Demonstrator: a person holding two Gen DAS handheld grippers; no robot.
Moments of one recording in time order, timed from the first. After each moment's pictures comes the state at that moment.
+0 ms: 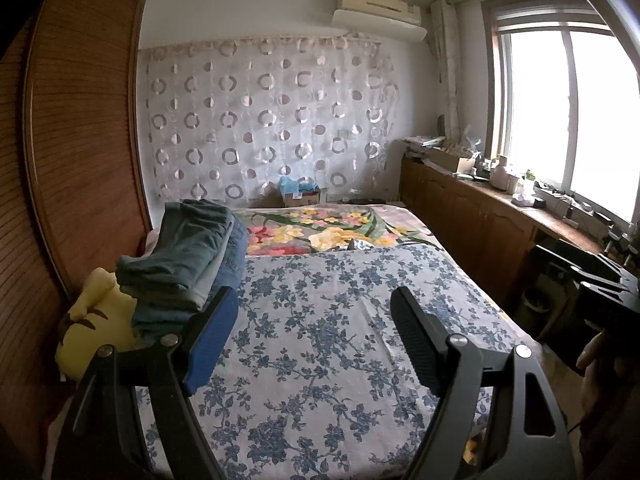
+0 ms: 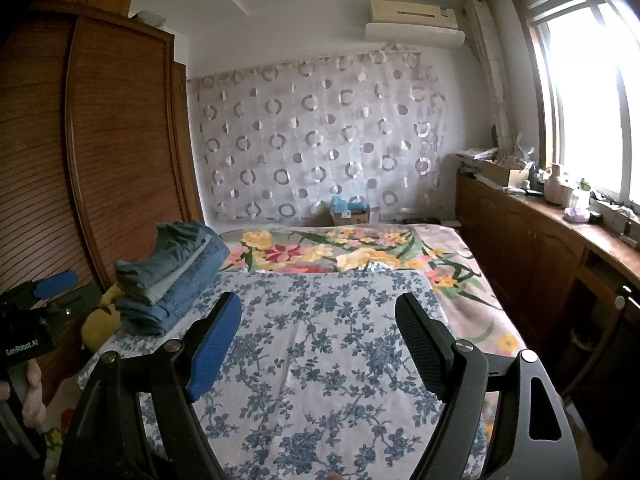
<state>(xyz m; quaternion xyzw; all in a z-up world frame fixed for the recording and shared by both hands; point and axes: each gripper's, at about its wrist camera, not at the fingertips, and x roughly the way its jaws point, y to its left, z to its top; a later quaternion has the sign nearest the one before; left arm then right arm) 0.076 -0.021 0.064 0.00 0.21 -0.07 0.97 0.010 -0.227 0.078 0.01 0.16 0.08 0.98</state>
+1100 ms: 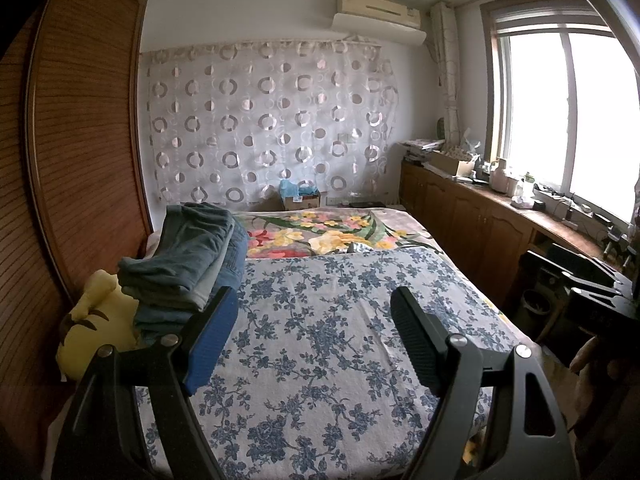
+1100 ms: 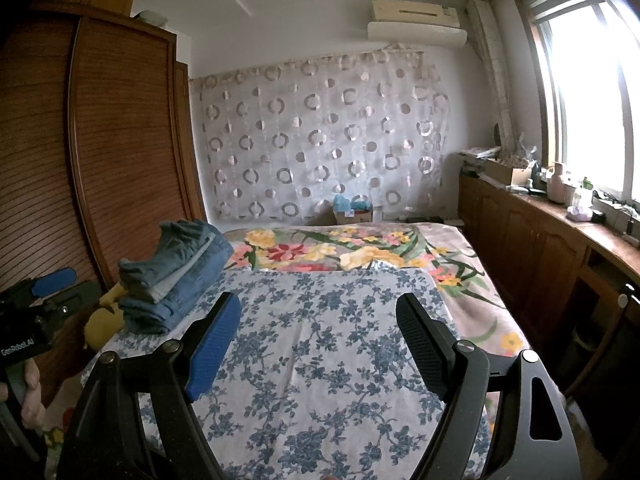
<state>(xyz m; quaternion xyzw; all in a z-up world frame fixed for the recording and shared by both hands) 0.073 -0.021 0.062 0.00 0.21 -0.07 0.98 0.014 -0.229 0.071 0.01 0.16 0.09 0.98</state>
